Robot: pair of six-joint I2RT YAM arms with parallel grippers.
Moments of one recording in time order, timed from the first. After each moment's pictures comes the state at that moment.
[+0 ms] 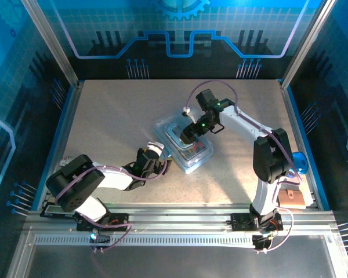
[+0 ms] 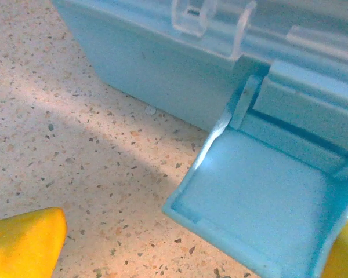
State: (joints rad) left arm -0.72 1.53 0.40 0.46 -0.37 -0.20; right arm 0.46 1.86 1.50 -0.85 -0.36 -0.25
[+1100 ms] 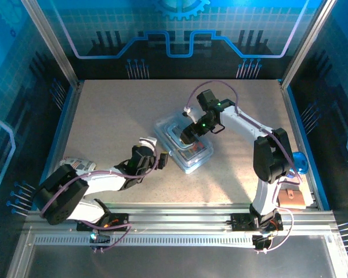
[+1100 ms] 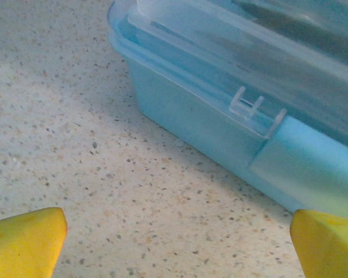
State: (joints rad) left arm -0.66 1.37 0.40 0.35 -0.33 -0.33; right arm 0.46 1.86 1.49 -0.84 -0.38 -0.25
